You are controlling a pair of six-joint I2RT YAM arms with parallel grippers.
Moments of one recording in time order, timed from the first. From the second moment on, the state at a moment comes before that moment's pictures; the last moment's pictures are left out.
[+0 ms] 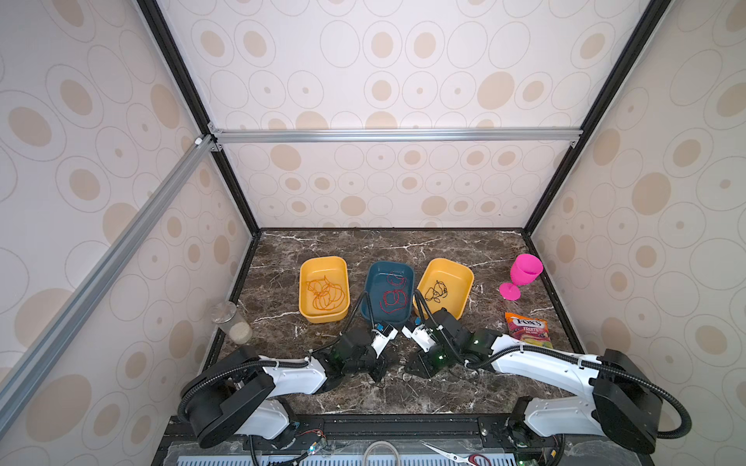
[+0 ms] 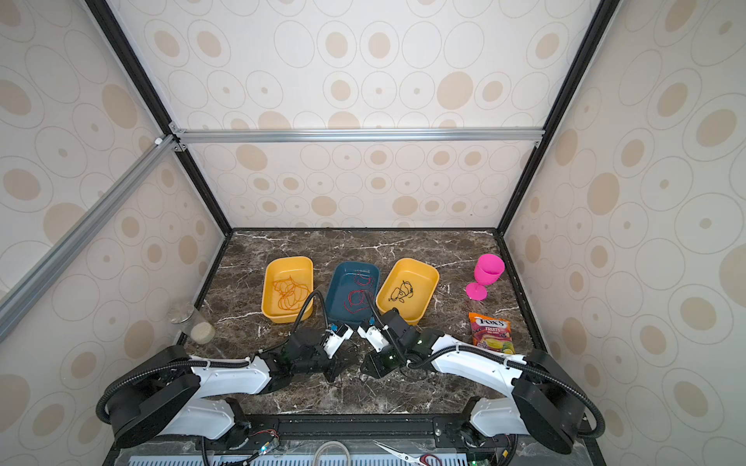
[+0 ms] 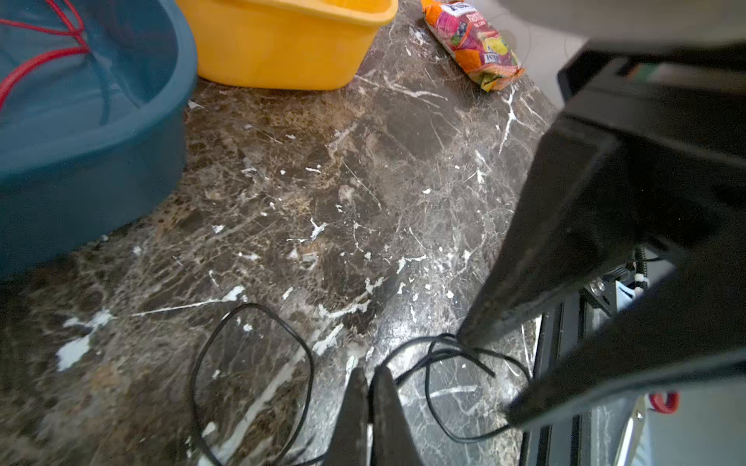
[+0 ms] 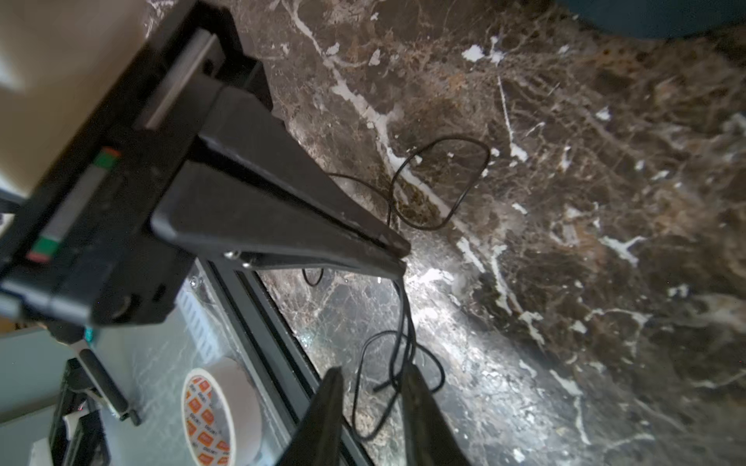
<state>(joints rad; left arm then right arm) -0.87 1.38 0.34 0.46 0.34 -0.32 0.87 1.28 0.67 -0.36 -0.40 0.39</state>
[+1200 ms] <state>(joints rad) -0.82 1.21 0.26 0.47 0.22 -0.50 0.85 1.20 0.58 -0.50 -0.12 0.47</state>
